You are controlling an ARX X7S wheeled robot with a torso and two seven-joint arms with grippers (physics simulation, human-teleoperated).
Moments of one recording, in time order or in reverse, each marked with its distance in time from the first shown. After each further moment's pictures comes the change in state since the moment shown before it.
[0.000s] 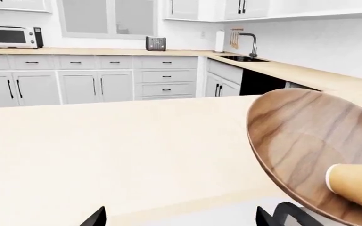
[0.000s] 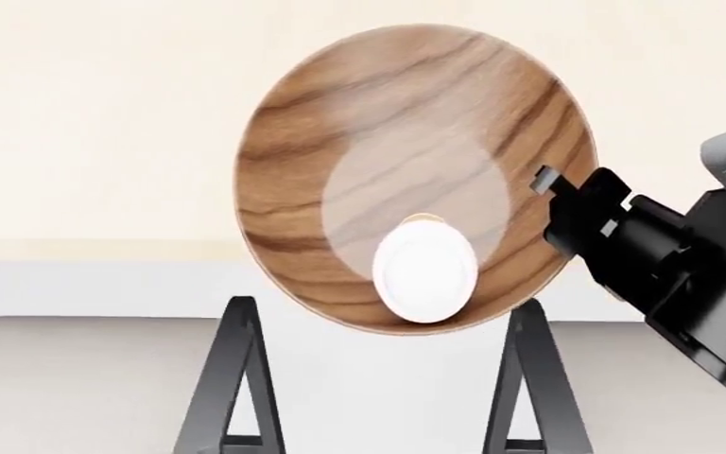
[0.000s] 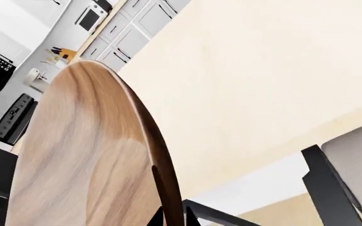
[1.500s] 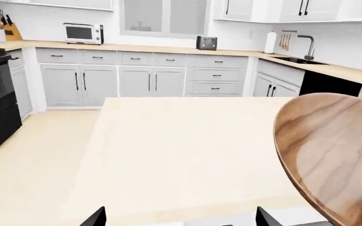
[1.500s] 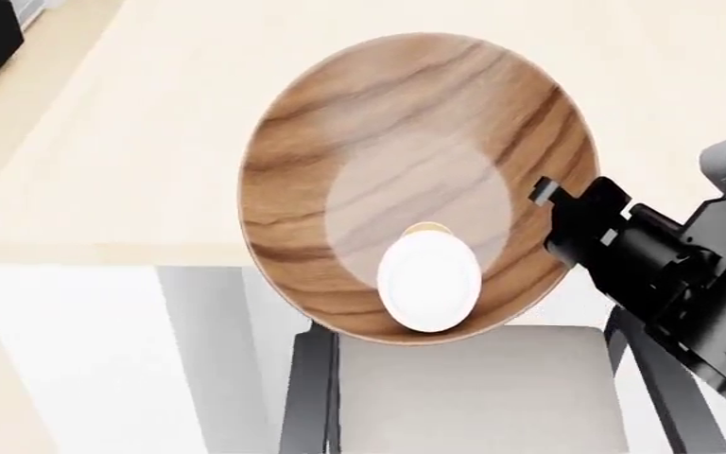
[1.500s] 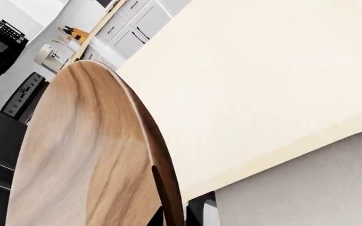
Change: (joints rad) left arm 0.017 0.028 0.089 -0.047 0.067 0.095 -0.090; right arm -0.039 0.021 0.052 -0.016 -0.067 -0.022 0.033
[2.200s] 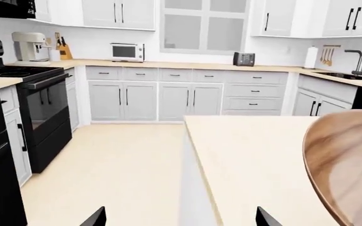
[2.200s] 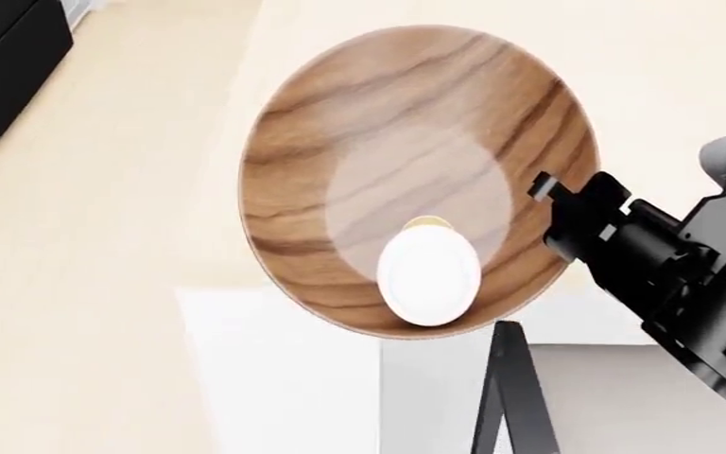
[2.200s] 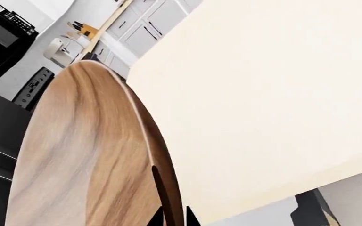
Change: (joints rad) left arm -0.006 0.011 0.028 0.007 0.070 0.070 -0.062; right arm -0.014 0.002 0.031 -0.004 -0.021 -0.019 0.016
